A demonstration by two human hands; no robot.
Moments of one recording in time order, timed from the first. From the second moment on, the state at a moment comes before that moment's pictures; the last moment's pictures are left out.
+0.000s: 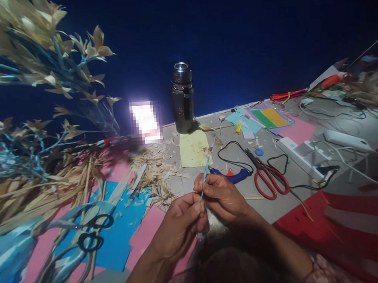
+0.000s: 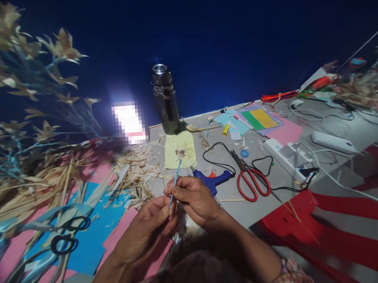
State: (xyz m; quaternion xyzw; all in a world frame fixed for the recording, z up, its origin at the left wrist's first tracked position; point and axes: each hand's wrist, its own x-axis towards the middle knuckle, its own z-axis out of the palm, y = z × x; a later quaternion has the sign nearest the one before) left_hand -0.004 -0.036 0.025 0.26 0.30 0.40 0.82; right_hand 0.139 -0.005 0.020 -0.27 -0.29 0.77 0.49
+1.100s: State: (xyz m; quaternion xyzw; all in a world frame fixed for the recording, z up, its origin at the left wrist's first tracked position) left_hand 0.000 -0.025 0.039 0.31 0.38 0.38 0.79; right_hand 0.149 0.000 0.023 -0.30 -0.28 0.75 0.52
